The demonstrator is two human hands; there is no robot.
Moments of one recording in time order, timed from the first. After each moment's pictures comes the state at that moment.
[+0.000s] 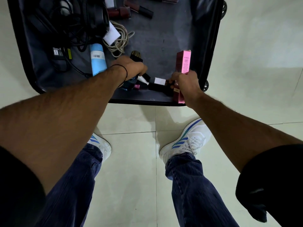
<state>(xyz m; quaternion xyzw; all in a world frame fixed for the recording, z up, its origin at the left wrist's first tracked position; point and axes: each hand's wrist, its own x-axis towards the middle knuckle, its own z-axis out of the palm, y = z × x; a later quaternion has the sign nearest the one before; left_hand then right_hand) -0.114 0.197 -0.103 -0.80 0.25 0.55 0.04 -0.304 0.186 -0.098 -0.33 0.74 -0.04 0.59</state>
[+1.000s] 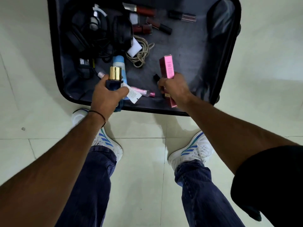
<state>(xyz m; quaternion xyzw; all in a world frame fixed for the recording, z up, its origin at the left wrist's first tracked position) -0.048 0.291 -0.065 -0.80 0.14 0.50 -0.29 -0.221 0.183 -0.095 -0.41 0.69 0.05 0.59</state>
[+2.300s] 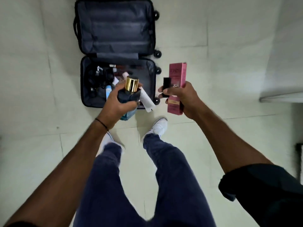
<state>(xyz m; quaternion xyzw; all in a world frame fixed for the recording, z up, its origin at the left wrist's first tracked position) -0.206 0.259 0.399 -0.61 0.37 0.58 -0.39 -0.418 0.162 0.398 -0.36 0.56 -0.14 0.73</state>
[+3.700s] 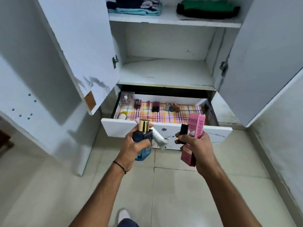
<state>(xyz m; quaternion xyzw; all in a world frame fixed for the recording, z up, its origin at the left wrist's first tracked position) -1.253 0.518 0.762 -0.15 0.65 0.74 -0.12 -1.336 0.711 0.788 -0.02 0.71 -0.68 0.16</state>
